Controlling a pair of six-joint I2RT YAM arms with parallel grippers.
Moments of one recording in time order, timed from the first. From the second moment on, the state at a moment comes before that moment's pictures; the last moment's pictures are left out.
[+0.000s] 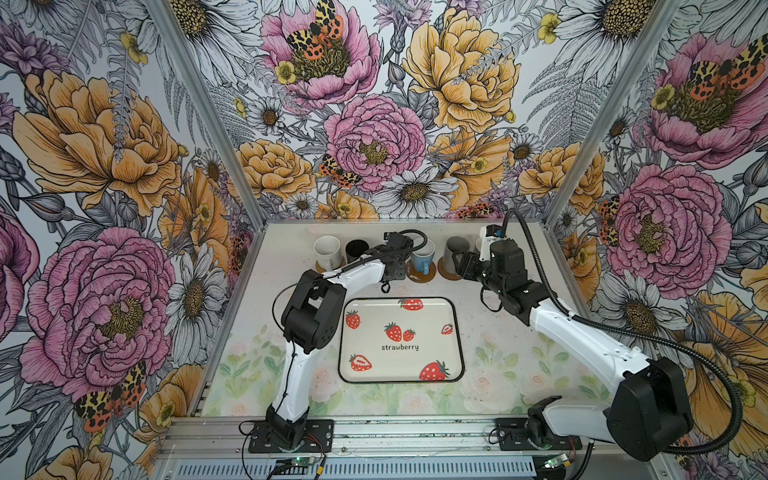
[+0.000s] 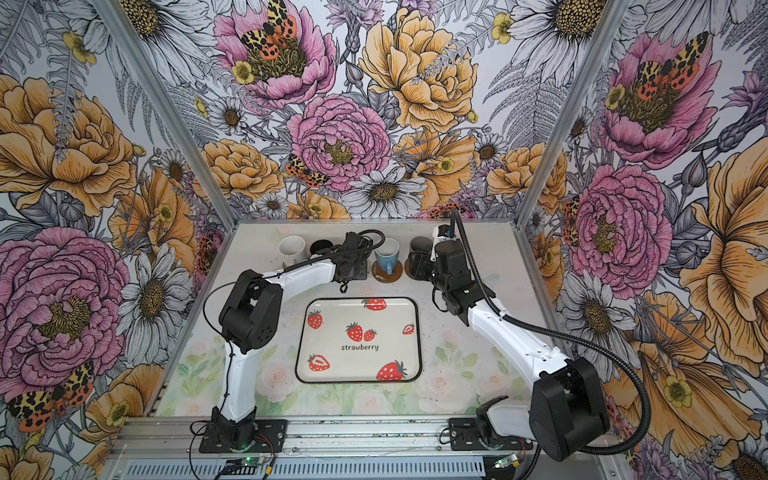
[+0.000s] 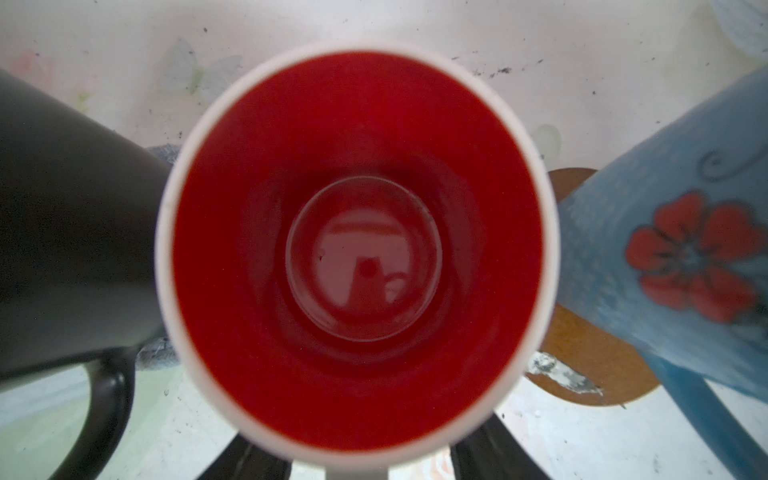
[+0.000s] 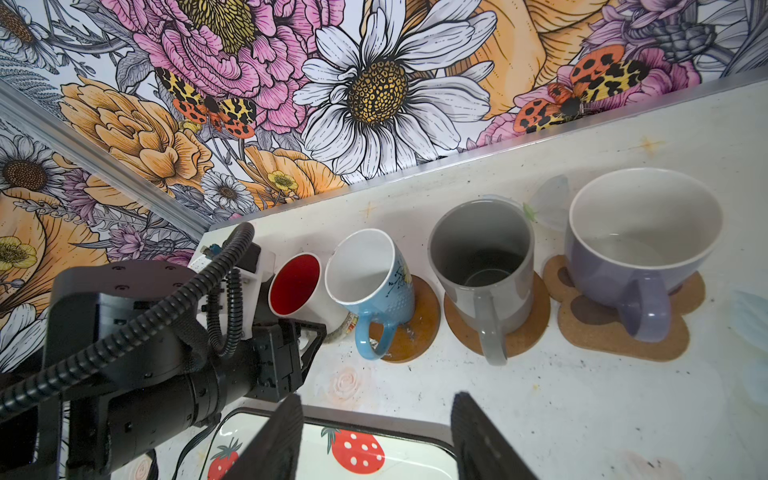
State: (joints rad) left arm -0.57 2.13 1.62 -0.48 -0.29 -0.48; right arm 0.38 1.30 0.96 -0.11 -0.02 0.51
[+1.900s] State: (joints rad) left arm -0.09 1.33 0.42 0.57 -0.38 -0.10; right arm -0.06 1.42 0.46 0.55 0.03 0.04
